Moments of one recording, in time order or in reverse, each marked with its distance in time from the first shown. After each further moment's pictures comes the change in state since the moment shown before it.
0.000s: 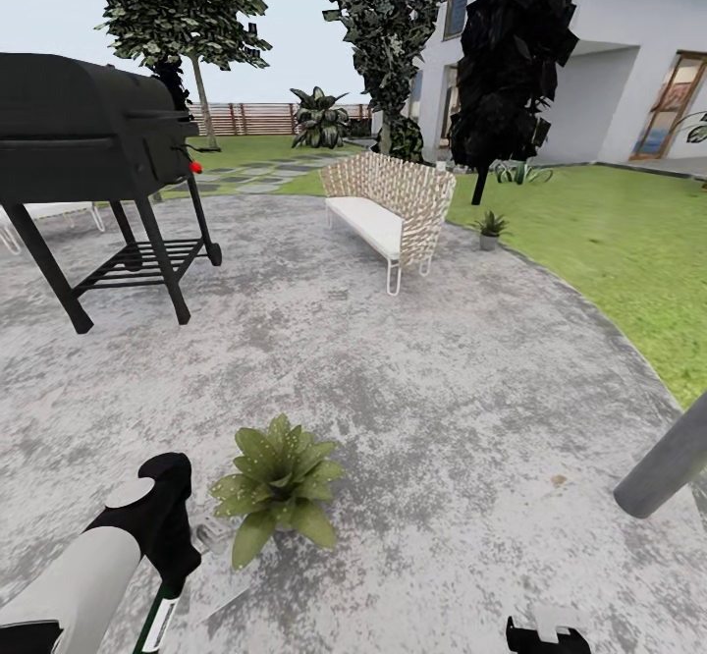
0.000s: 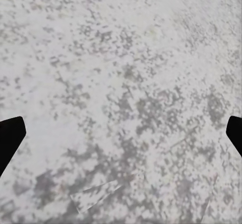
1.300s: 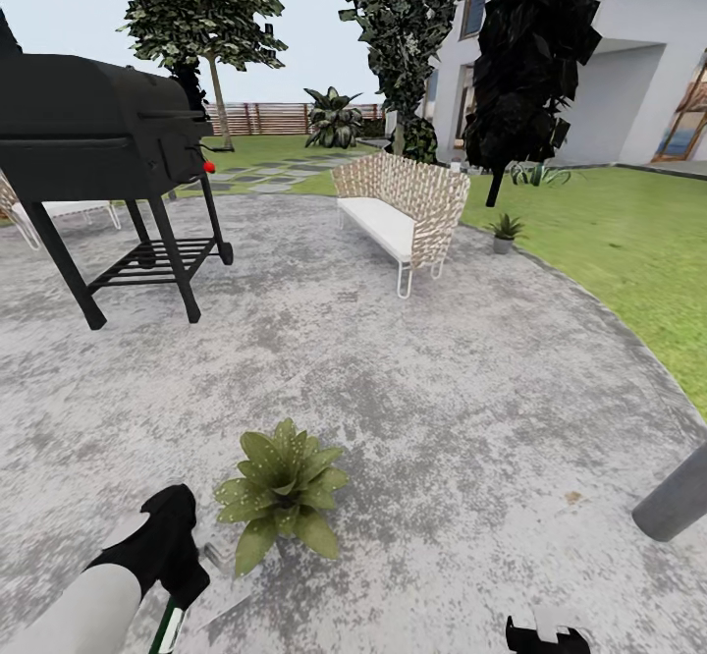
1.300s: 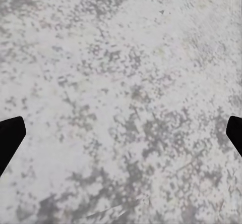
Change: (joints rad) left arm 0.097 -0.029 0.006 0.000 0.269 -0.024 0.399; right arm 0.001 0.002 0.001 -0.002 -0.002 0.000 -0.002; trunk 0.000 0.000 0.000
